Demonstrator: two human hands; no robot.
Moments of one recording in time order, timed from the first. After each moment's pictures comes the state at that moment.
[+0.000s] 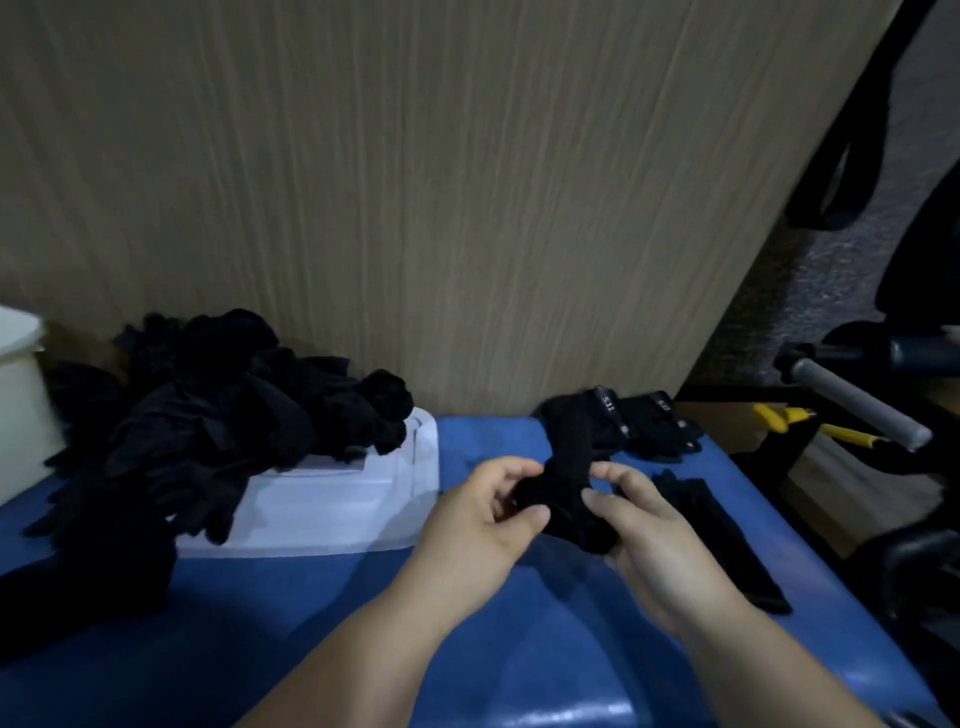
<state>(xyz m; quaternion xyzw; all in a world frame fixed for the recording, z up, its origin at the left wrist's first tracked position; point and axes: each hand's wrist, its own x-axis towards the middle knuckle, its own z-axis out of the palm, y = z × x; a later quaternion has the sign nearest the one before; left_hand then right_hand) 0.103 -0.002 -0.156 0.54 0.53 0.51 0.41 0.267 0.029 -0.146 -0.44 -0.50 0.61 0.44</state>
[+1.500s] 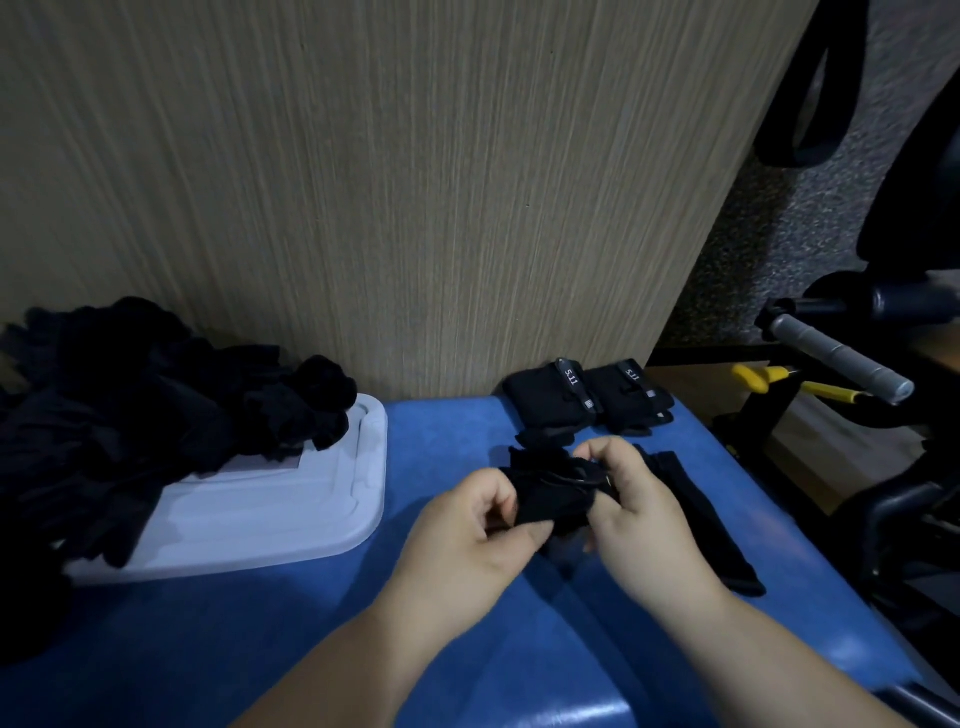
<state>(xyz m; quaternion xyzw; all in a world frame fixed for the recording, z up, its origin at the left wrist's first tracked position) 0.138 0.010 -0.165 0.58 0.52 0.47 0.42 0.293 0.039 -0.147 -0.50 -0.65 0.37 0.43</state>
